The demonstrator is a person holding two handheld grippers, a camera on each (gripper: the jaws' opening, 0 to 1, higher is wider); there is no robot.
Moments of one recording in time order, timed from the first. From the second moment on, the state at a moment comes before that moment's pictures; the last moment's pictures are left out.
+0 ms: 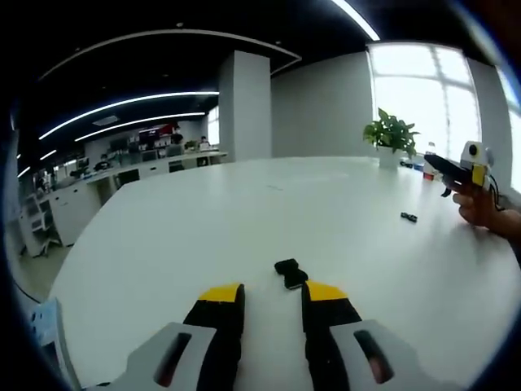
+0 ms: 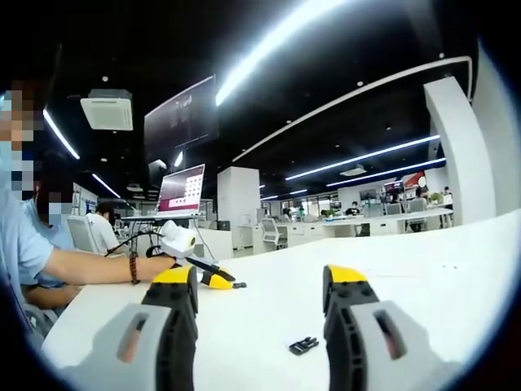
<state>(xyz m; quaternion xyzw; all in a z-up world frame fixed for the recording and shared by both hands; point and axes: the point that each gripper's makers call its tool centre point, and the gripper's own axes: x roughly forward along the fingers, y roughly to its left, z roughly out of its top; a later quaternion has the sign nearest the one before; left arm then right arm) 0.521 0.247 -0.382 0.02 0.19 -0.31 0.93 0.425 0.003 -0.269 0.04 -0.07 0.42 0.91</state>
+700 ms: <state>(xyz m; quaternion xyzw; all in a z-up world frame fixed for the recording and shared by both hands) 0.527 0.232 -0.385 0.04 0.20 -0.31 0.93 0.424 0.006 -0.274 0.03 -0.07 0.42 0.90</state>
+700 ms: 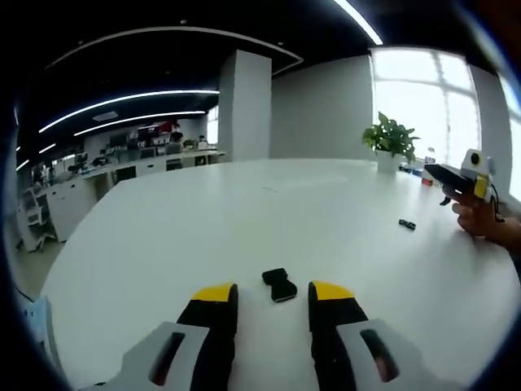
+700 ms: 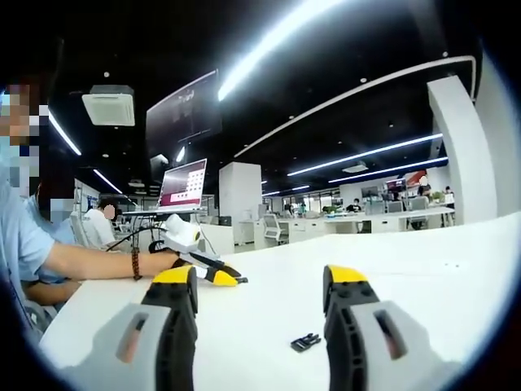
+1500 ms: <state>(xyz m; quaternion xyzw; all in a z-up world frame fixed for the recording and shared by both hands) 0.529 0.235 -0.385 0.04 0.19 -0.32 0.93 0.425 -0.002 -0.267 0.05 -0.08 0.41 0.91</state>
